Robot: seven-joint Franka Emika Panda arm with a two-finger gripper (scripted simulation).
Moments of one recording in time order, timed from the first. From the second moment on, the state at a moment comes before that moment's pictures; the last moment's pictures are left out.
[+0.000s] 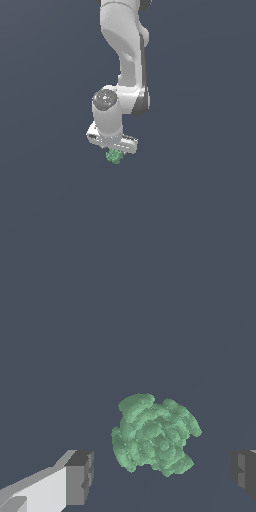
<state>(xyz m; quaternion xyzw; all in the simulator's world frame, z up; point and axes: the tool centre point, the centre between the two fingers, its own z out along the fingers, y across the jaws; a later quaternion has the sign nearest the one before) 0.019 -0.062 0.093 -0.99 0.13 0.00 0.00</state>
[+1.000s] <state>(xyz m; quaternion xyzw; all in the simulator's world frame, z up) 0.018 -0.067 0.040 -0.99 0.14 0.00 0.00</state>
